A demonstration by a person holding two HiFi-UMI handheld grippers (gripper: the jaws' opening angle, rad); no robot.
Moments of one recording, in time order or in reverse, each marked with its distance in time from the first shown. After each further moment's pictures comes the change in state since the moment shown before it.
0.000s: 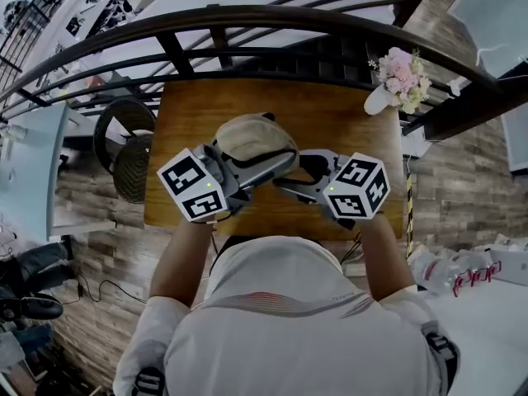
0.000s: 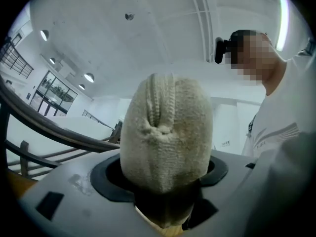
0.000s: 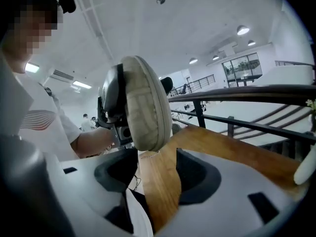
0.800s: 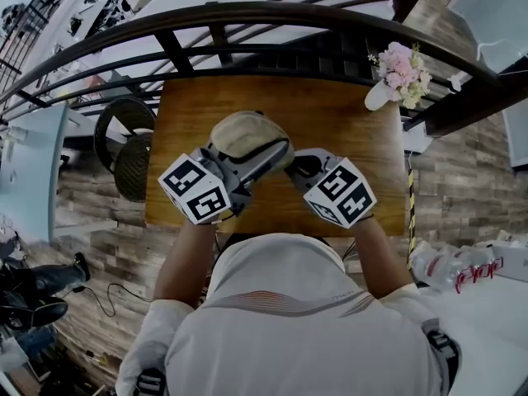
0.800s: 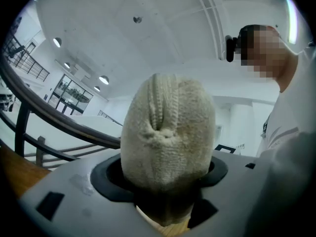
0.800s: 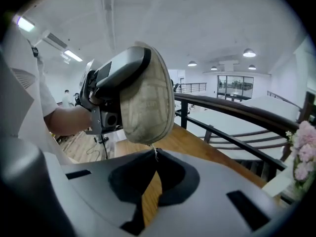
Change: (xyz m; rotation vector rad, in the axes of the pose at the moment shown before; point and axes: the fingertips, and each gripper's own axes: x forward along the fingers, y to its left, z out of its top) left arm -0.011 0.023 -0.012 -0.047 -0.008 0.169; right arm 0.010 -0.025 -0.012 -0.193 0.084 -0.277
